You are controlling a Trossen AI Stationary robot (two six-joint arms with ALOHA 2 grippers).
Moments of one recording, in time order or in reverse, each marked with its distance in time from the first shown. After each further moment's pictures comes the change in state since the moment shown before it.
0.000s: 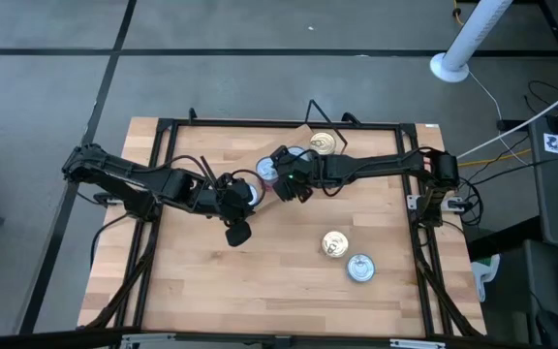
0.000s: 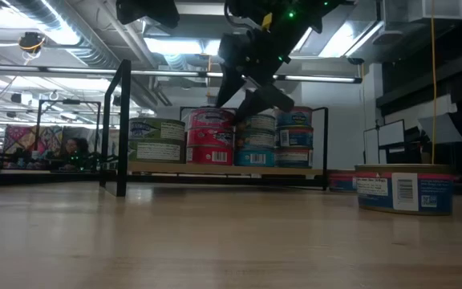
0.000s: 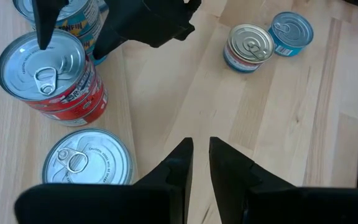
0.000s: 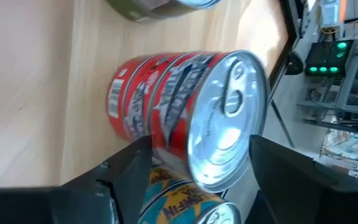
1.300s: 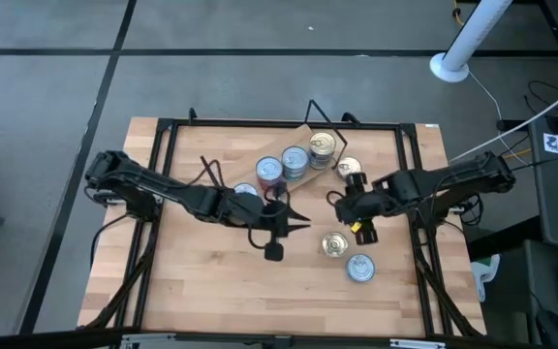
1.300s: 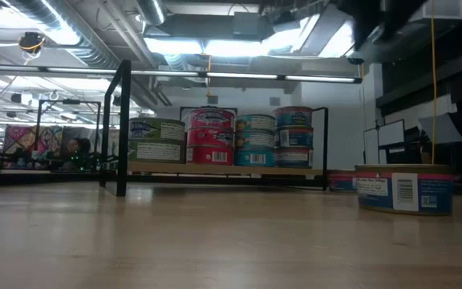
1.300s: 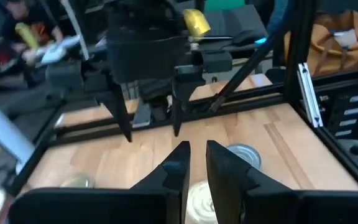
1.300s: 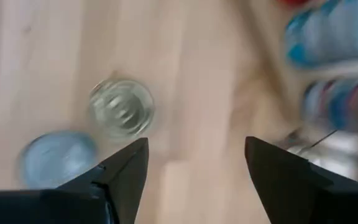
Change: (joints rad) left arm 0.001 0.239 0.002 0.865 0.047 0.706; right arm 0.370 -0.425 0.000 -0.857 -0.126 1.113
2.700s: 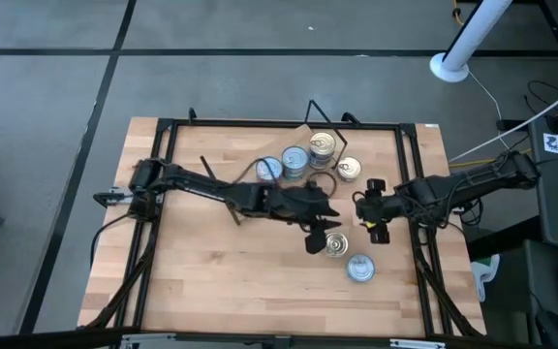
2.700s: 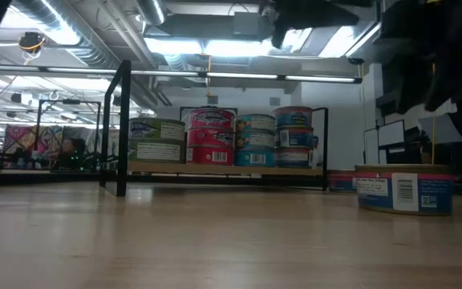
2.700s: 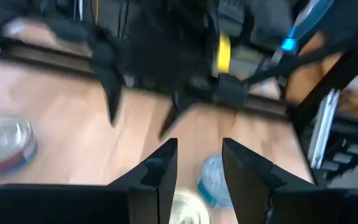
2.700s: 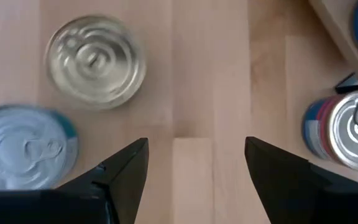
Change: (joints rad) left arm 0.115 0.348 0.325 -0.097 0.140 -0.409; right arm -0.023 -0.350 -0.586 0.319 -0.003 0.113
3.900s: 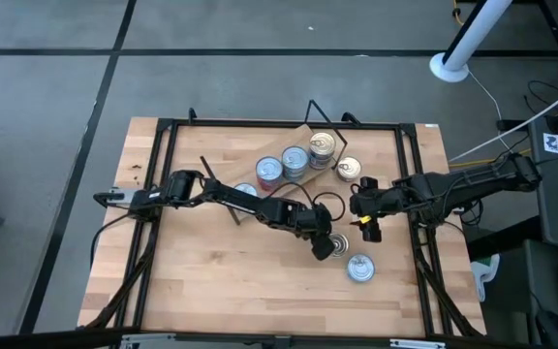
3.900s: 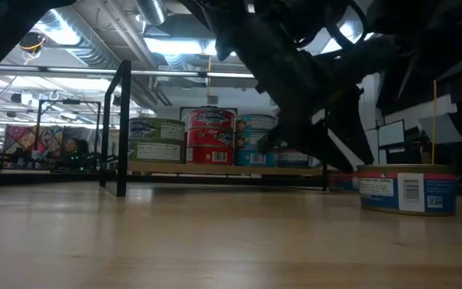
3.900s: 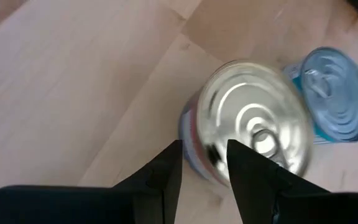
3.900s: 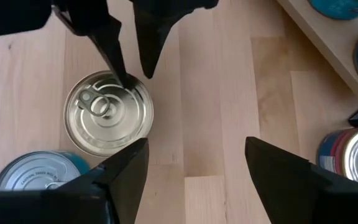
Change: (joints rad) left arm 0.020 0.306 0.112 -0.256 0.053 -0.422; right arm -0.060 0.003 -0.001 0.139 -0.061 -0.021
